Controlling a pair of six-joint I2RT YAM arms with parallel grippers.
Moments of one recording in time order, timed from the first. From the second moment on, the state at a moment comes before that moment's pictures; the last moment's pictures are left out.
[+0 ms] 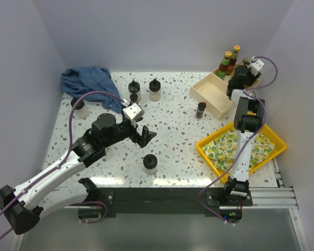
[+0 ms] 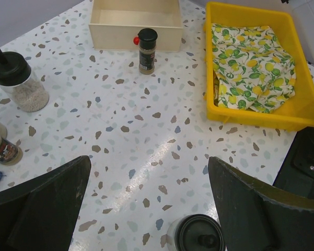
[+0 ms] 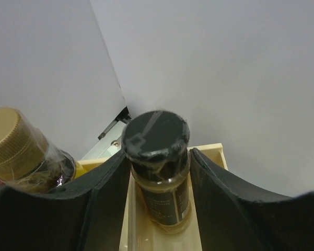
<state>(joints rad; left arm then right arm) -0.76 0.91 0.82 -0.14 0.15 -0.05 -0.16 2.55 1.90 0.63 0.79 0.16</state>
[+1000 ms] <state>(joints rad) -0.76 0.86 0.82 -0.14 0.14 -0.05 -0.15 2.20 1.69 0.41 0.76 0.29</state>
